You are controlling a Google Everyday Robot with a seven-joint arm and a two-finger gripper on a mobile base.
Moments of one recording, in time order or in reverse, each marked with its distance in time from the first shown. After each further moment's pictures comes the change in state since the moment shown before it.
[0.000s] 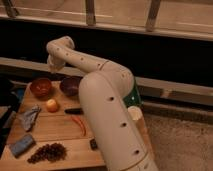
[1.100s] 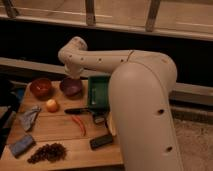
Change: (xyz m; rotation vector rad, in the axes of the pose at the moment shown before) arm 0.092 -0.086 -0.095 0.270 -0.002 0.299
